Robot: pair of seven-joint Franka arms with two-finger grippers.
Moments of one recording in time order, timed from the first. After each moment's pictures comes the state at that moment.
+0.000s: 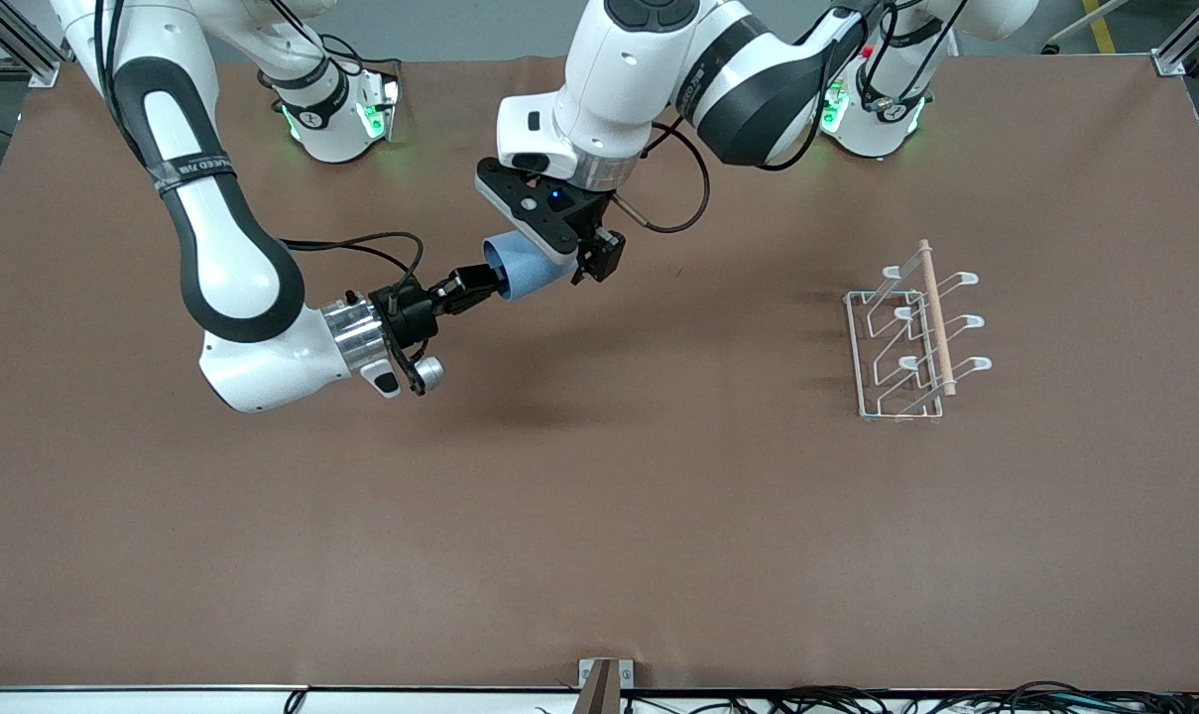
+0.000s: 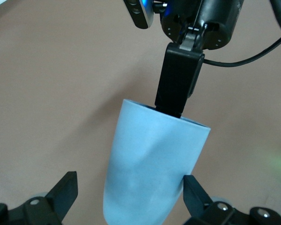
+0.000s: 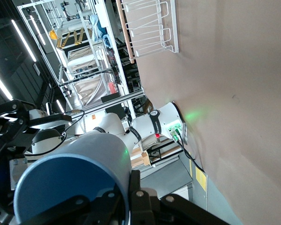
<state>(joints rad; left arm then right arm) -0.73 0.42 -0.14 -1.31 -0.11 2.01 -0.07 0.14 0.46 0.16 -1.72 1.22 1.53 -0.31</state>
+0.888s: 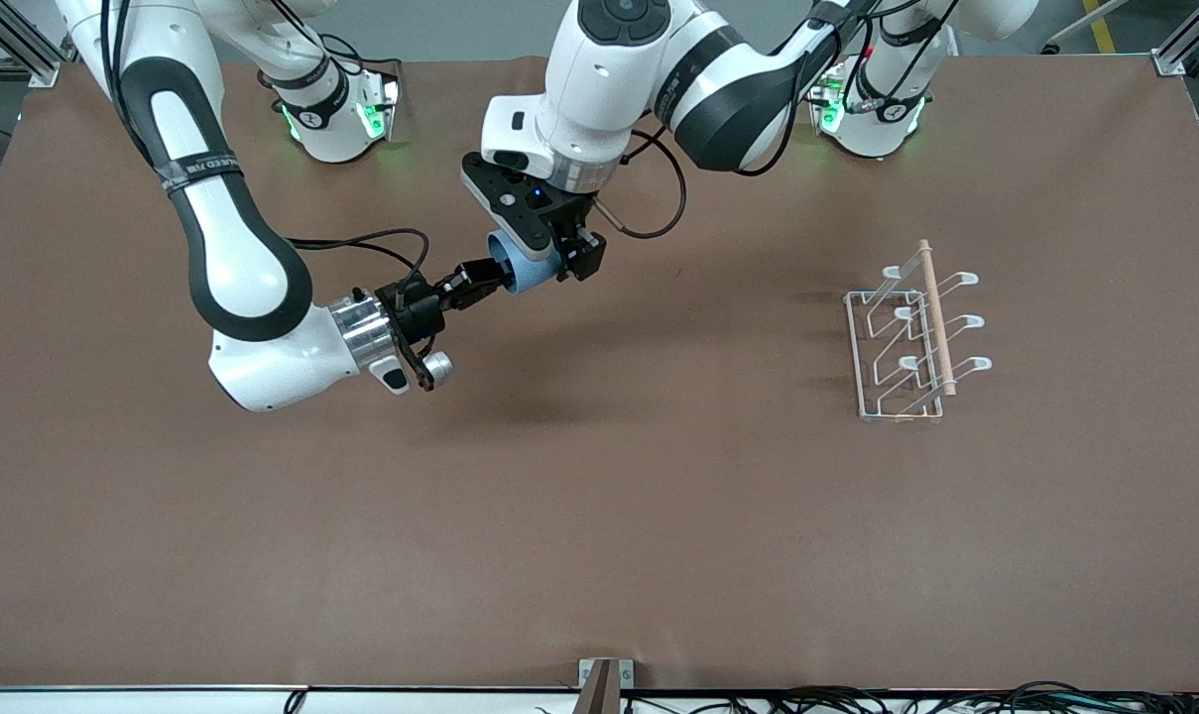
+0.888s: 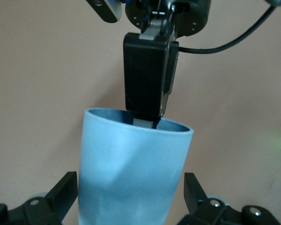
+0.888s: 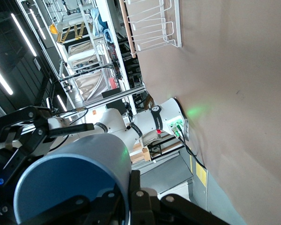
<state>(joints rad) -0.76 0.45 -0.15 -1.31 -0.11 2.02 0.03 0.16 0.46 0.16 -1.71 1.23 1.52 -0.31</state>
